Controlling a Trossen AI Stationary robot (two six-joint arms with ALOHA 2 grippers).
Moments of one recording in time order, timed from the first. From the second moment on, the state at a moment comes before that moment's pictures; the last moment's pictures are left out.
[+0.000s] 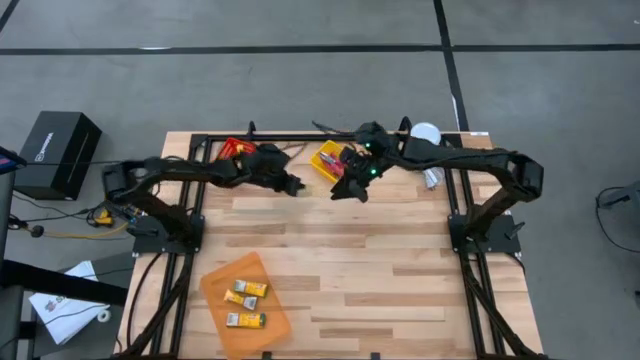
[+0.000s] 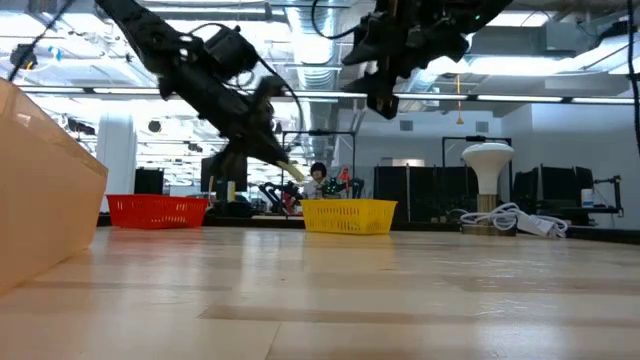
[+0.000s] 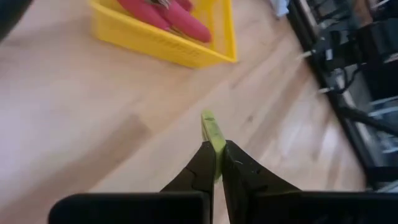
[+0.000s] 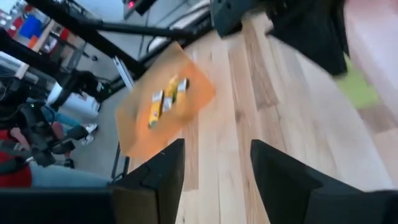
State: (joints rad) left arm 0.42 1.47 0.75 0.04 0.22 -0.73; right arm -0.35 1.56 1.18 -0.29 -0.68 0.29
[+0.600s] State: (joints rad) left arm 0.73 0.99 0.75 -0.47 0.12 -0.42; right arm -0.33 1.56 1.18 -0.10 -0.65 0.41
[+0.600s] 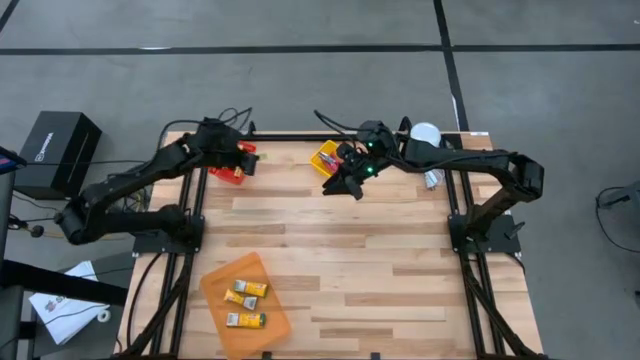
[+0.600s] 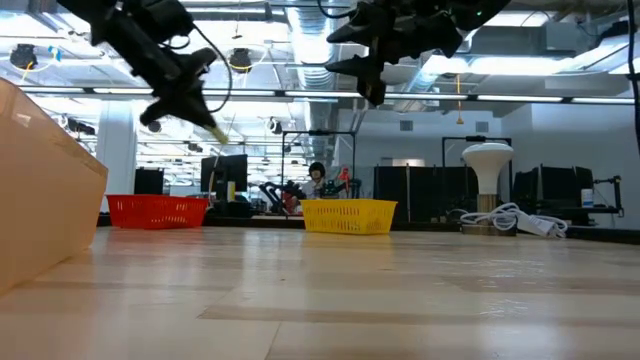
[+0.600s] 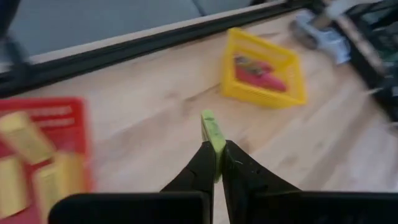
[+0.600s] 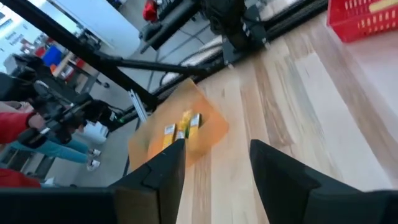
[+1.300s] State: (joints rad) left arm 1.02 1.03 0.75 -0.66 0.01 -0.07; right arm -0.32 1.56 1.18 0.00 -0.60 0.48
